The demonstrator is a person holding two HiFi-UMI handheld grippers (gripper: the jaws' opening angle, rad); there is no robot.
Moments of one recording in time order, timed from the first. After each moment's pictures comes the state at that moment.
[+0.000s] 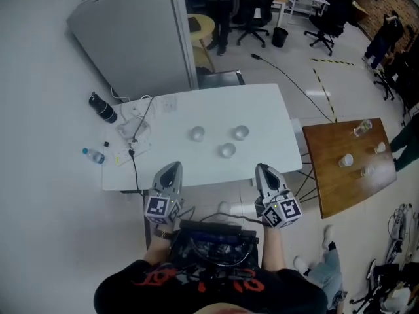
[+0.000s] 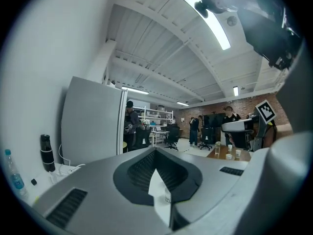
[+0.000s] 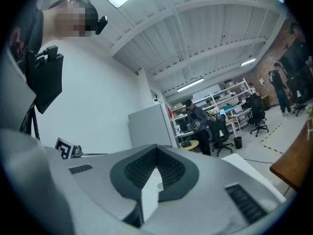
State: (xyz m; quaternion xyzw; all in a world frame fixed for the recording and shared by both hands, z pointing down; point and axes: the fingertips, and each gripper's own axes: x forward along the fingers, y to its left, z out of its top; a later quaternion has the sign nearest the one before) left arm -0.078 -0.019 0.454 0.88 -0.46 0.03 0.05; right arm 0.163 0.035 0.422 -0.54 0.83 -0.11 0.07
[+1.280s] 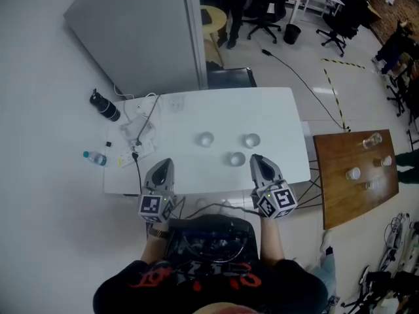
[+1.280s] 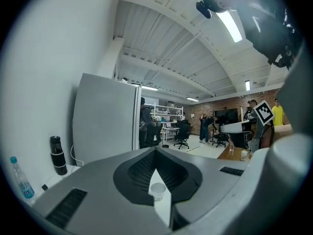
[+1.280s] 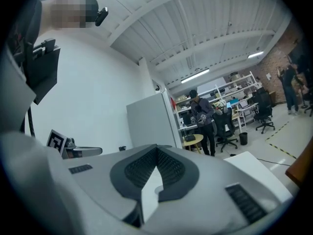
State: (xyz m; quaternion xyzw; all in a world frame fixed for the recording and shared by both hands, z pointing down) left arm -0.134 -0.103 0.459 0.86 -0.51 0.05 0.06; right arm 0.124 -0.085 0.442 -0.52 0.84 -0.12 0.03
